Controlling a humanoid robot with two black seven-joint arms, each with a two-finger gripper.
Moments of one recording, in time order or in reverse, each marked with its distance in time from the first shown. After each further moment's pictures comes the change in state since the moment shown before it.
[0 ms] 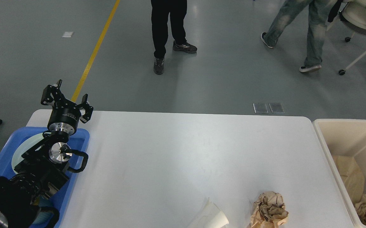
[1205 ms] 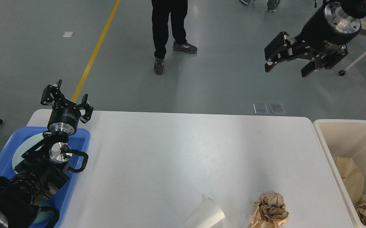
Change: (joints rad) left arm 0.000 0.000 0.000 0.000 0.000 0.000 0.000; right arm 1.213 0.262 -0.207 0.685 0.003 0.744 -0.008
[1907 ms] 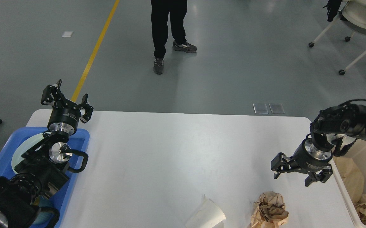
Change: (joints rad) left arm 0.000 0.000 0.000 0.000 0.000 0.000 0.000; right arm -0.791 0.038 -0.010 -0.012 -0.009 -0.360 -0.004
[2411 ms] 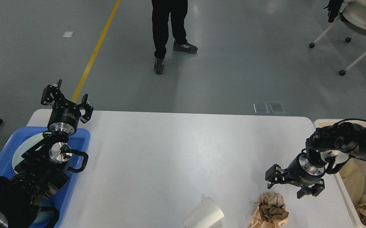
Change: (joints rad) left arm 0.000 0.000 0.000 0.000 0.000 0.000 0.000; right arm -0.063 -0.018 0.081 0.008 0.003 -0.042 0.001
